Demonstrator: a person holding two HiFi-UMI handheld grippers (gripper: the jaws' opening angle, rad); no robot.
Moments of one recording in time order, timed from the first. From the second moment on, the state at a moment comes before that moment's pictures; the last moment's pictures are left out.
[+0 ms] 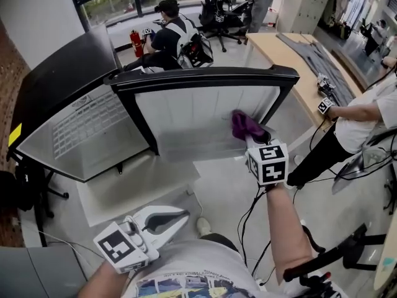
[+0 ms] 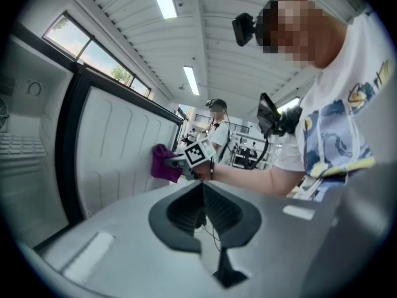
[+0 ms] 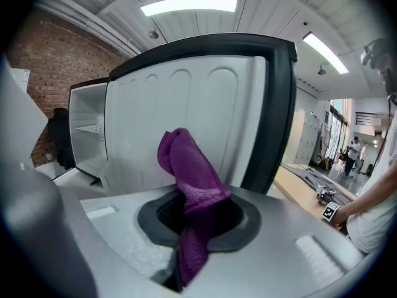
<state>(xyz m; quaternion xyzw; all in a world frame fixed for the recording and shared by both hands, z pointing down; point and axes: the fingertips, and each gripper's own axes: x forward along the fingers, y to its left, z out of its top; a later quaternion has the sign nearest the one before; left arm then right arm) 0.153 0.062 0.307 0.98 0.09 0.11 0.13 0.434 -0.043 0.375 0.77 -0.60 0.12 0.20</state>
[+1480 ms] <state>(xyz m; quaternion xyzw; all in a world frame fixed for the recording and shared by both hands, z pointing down) 0.060 0.041 0.309 0.98 -0.05 0.13 0.13 0.243 -0.160 0.431 0.63 -0.75 0.11 0.18</state>
